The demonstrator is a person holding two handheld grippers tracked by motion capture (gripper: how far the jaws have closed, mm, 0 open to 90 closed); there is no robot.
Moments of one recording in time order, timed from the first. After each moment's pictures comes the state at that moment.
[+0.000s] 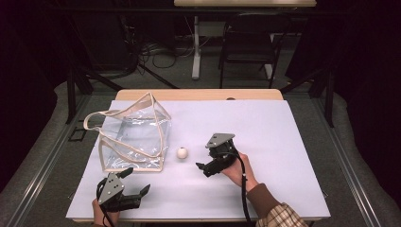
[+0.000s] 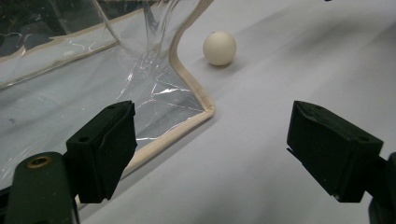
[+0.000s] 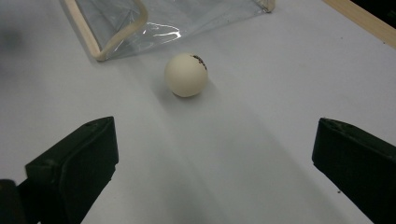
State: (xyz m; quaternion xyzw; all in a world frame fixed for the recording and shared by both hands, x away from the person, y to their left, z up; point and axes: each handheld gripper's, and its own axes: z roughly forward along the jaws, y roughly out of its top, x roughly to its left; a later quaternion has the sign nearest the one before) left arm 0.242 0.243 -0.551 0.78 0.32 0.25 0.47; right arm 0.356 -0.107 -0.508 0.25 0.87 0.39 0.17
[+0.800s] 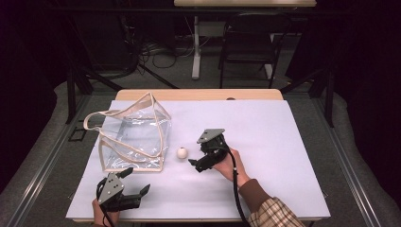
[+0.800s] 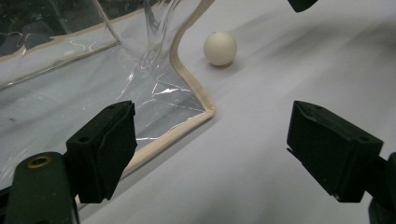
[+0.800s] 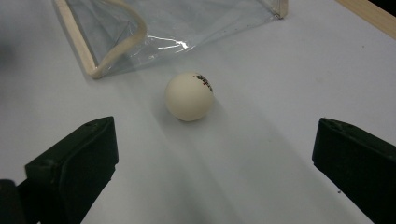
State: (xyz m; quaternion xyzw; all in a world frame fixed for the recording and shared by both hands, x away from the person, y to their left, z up) left arm 0.242 0.244 -0.552 0.78 0.32 0.25 0.47; right arm 0.374 -0.083 -0.514 0.25 0.87 0.39 0.15
